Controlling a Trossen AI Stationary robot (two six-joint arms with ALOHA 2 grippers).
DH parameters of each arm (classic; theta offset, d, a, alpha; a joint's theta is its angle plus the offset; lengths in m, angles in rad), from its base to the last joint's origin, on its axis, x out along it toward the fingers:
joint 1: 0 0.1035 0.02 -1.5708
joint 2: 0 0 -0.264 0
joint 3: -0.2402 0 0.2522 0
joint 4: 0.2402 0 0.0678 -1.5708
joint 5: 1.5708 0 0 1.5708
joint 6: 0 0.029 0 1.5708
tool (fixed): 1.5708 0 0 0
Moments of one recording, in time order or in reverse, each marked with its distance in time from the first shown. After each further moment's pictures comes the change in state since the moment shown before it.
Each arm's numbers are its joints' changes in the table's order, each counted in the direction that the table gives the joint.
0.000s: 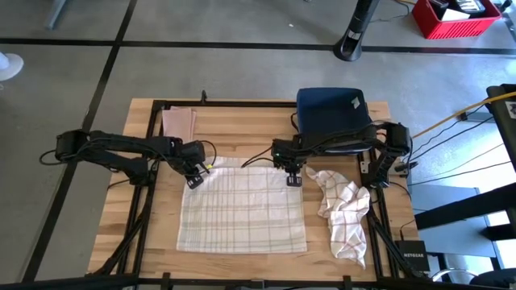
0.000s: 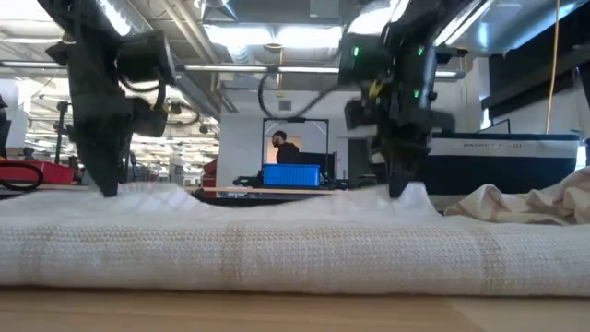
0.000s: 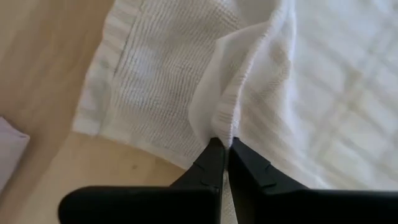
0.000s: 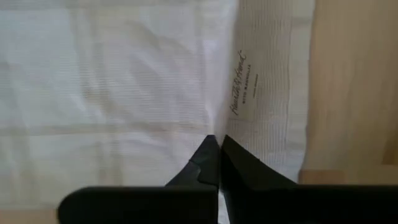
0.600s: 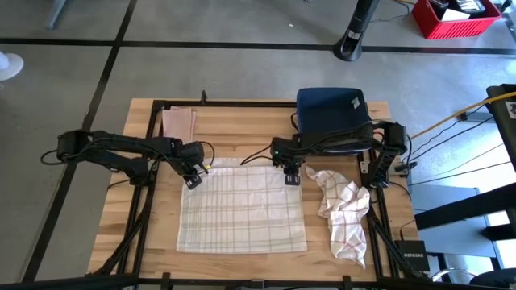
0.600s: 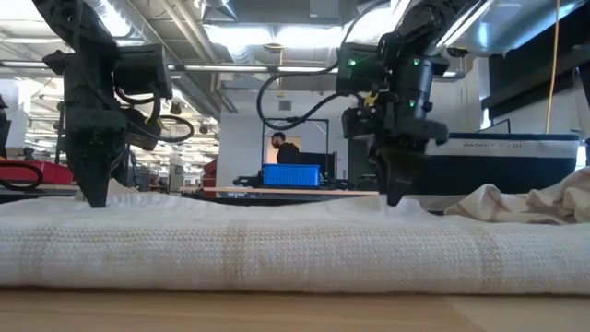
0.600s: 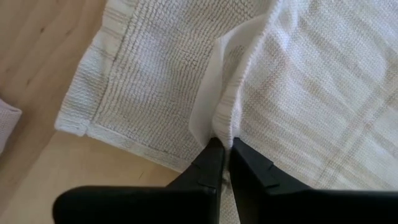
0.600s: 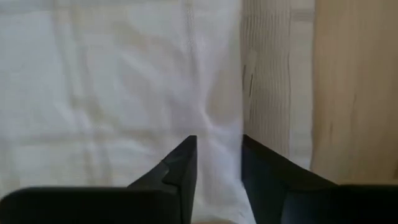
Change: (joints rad) left arm 0.027 0.025 0.044 -0.013 0.018 -0.010; right arm -0.041 0.029 0.018 -0.057 -0.027 -0.010
